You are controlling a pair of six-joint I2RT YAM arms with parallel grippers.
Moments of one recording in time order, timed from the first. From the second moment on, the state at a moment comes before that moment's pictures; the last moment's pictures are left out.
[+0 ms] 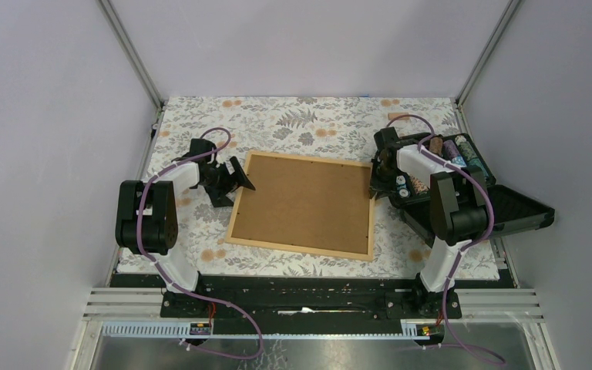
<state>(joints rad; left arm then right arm) -0.03 1.72 0.99 -0.46 0.44 -0.57 0.23 1.85 1.22 -0.72 -0.03 0.42</state>
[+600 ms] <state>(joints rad) -0.03 1.72 1.00 -0.46 0.44 -0.57 0.23 1.86 1.21 -0.70 -0.04 0.42</state>
